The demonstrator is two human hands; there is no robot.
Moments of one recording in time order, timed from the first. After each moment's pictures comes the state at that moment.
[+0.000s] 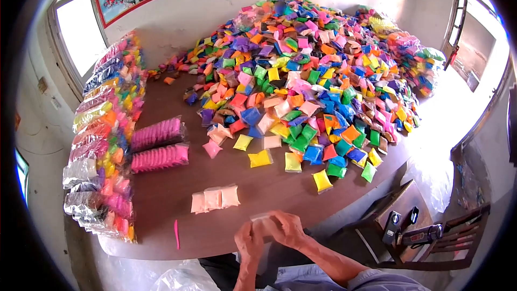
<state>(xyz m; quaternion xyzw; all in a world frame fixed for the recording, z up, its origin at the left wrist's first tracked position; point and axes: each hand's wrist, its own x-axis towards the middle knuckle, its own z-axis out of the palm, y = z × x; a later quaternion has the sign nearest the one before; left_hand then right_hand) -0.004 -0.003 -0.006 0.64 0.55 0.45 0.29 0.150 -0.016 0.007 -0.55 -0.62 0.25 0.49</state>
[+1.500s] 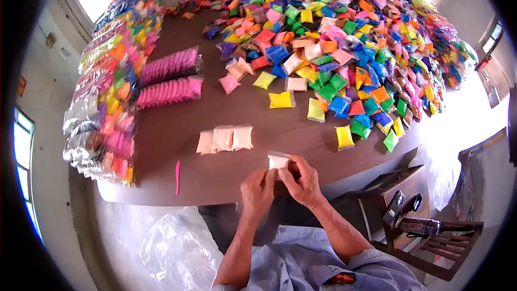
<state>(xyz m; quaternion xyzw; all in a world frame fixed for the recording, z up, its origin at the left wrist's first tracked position) -0.004 -0.003 0.002 0.65 0.53 0.45 0.31 0.152 -0.015 0.009 -0.55 -0.56 0.35 0.51</state>
